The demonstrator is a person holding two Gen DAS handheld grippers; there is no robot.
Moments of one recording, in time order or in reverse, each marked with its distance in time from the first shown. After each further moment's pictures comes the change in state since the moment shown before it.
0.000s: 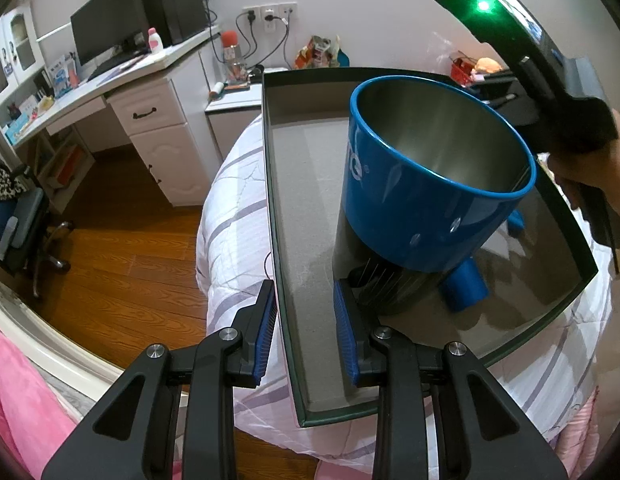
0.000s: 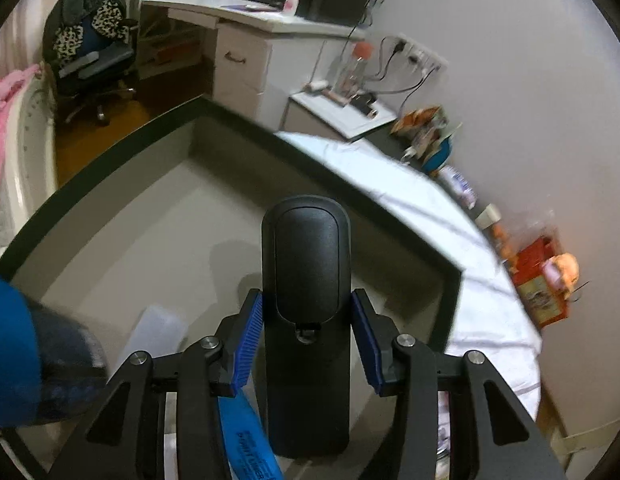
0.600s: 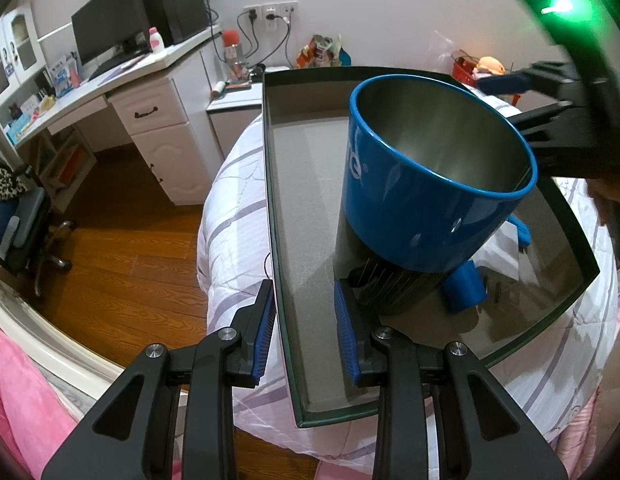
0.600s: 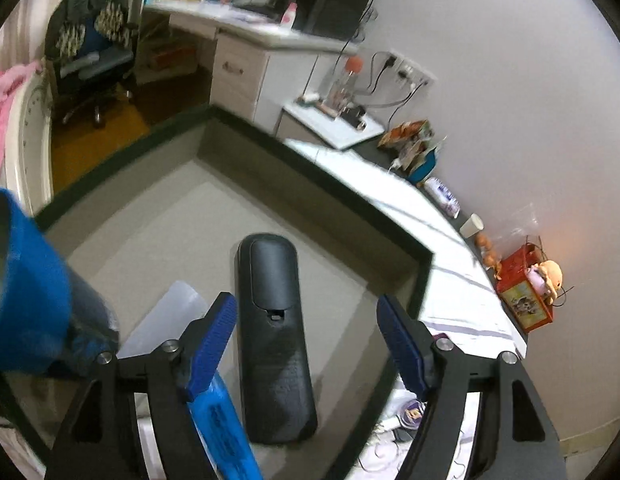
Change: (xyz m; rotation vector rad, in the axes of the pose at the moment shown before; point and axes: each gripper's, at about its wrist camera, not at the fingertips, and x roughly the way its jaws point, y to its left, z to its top) left arm 0.000 -0.001 -0.003 0.000 0.003 0.003; right arm -0.034 0.002 -0.014 -0.010 -0.082 -0.075
